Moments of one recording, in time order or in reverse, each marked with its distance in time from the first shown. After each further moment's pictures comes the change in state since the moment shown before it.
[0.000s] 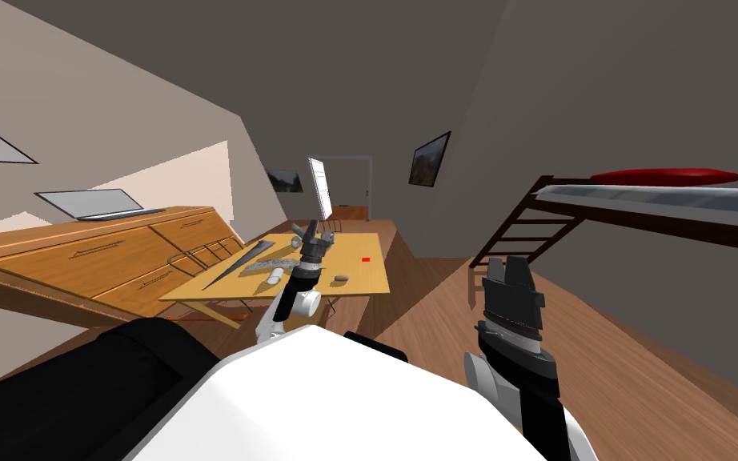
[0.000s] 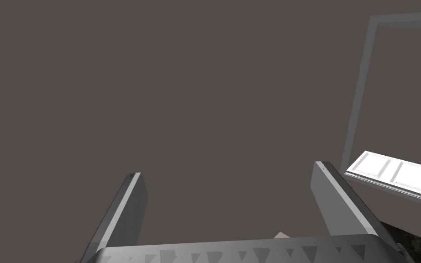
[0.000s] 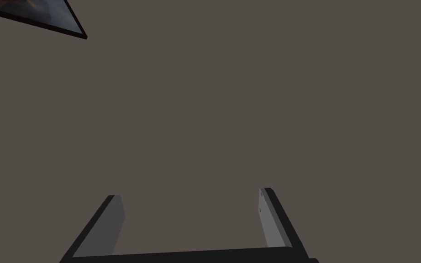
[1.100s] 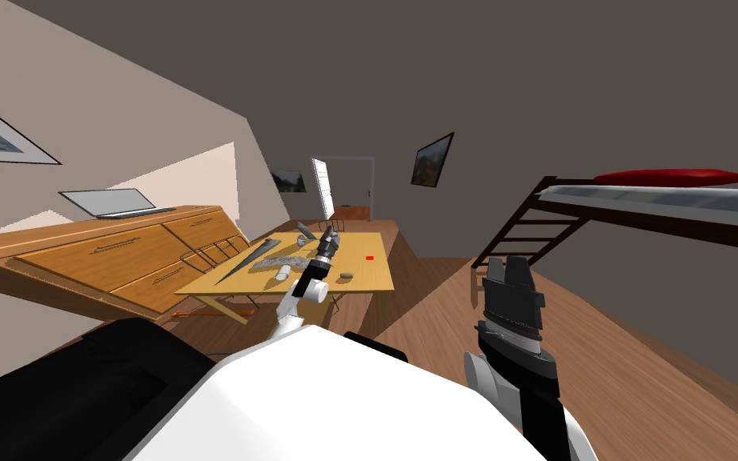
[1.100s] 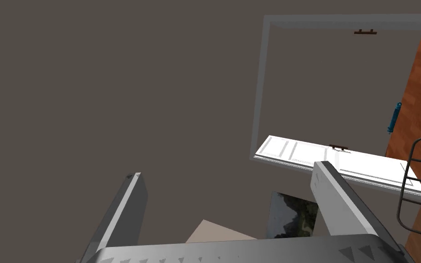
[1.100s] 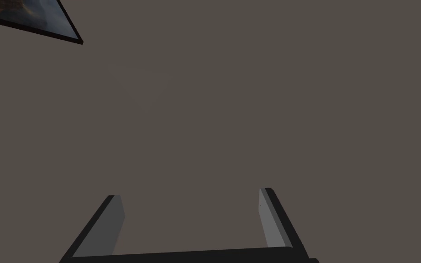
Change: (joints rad) left arm -0.162 0.021 0.021 0.213 0.096 0.258 0.007; right arm 0.000 0.000 0.000 0.000 0.000 0.000 0.000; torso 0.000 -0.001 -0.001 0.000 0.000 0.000
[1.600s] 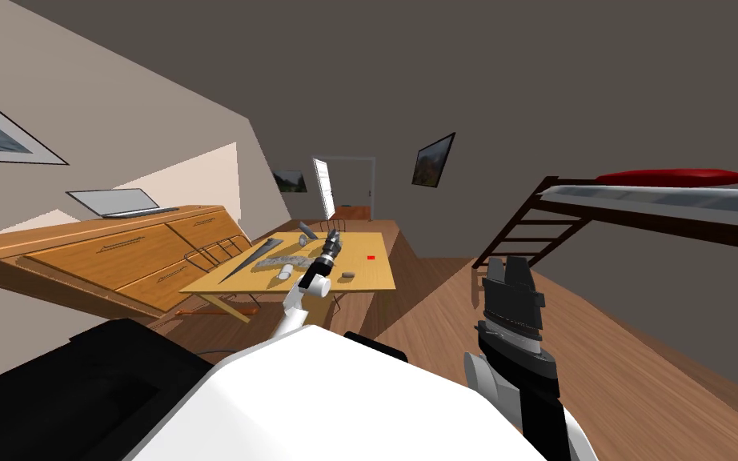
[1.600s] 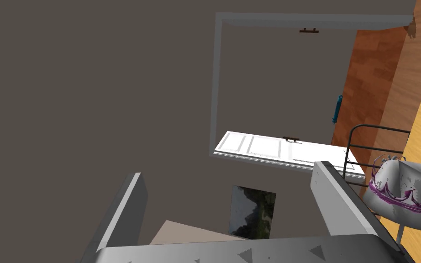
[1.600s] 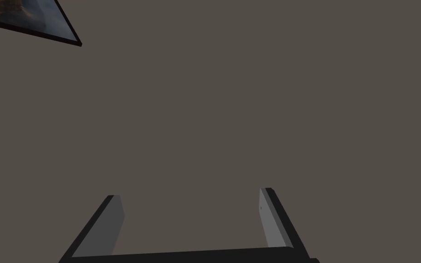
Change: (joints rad) left arm -0.075 0.009 0.016 0.095 0.037 0.143 0.006; right arm 0.000 0.000 0.000 0.000 0.000 0.000 0.000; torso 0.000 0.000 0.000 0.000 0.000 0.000
